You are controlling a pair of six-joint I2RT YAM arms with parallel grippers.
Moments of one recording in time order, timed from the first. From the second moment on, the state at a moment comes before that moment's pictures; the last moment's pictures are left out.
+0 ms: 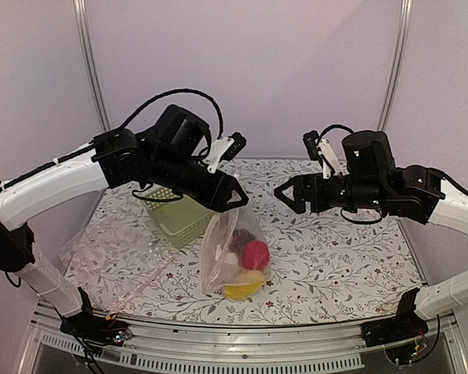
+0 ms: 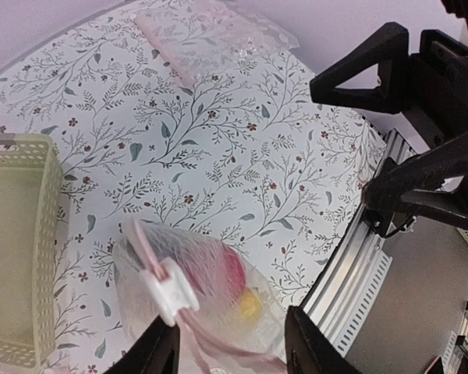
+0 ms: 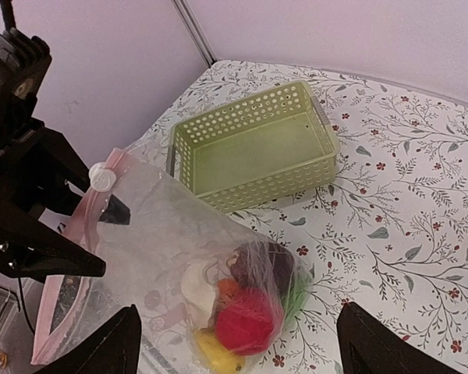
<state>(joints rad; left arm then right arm) -1.02 1.55 1.59 -0.75 0.10 -0.31 0.96 1.18 1.17 -0.47 0.11 0.47</state>
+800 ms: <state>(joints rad) -1.02 1.49 1.63 -0.76 0.59 -0.03 0.93 1.09 1.09 -0.18 -0.50 0.30</state>
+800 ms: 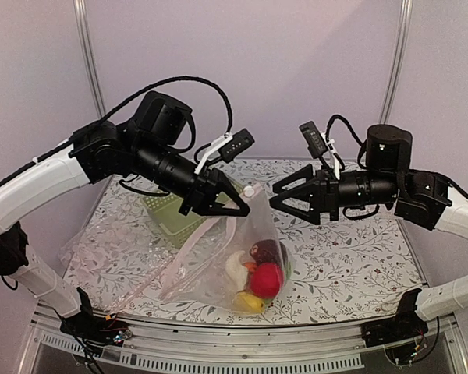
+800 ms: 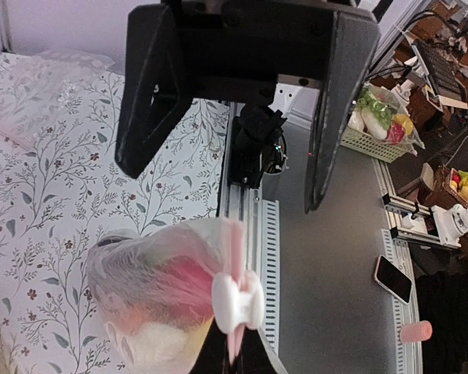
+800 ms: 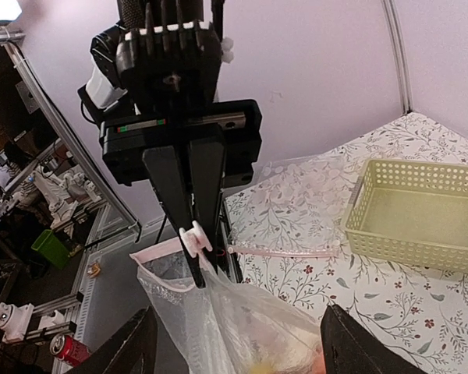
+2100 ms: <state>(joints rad) -1.03 1.48 1.66 -0.72 0.49 -0.01 0.99 1.24 1.11 -0.14 -0.64 0.34</state>
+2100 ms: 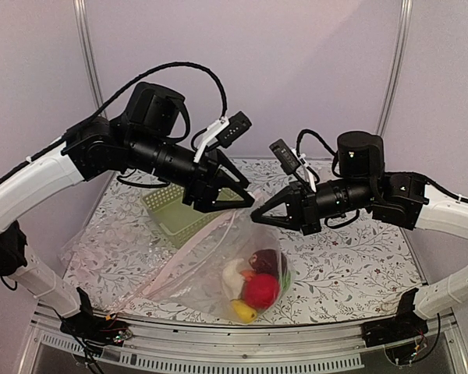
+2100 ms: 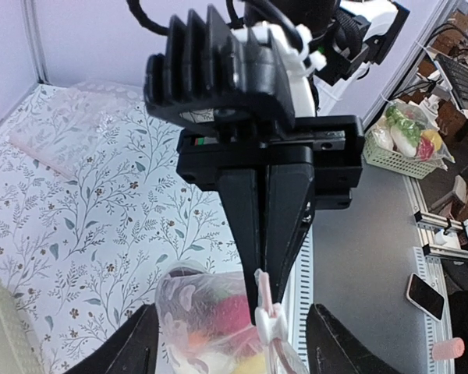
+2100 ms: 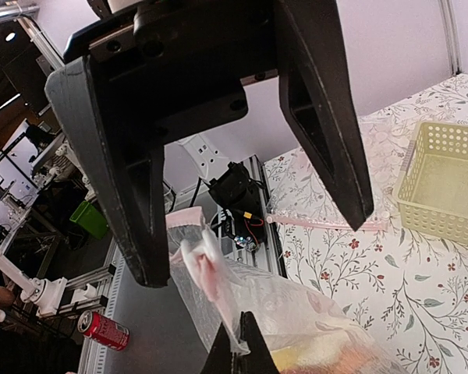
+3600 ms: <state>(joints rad) -1.03 1.49 1.66 -0.72 0.48 -0.01 1.00 1.23 1.10 -0.17 -0.50 0.36</state>
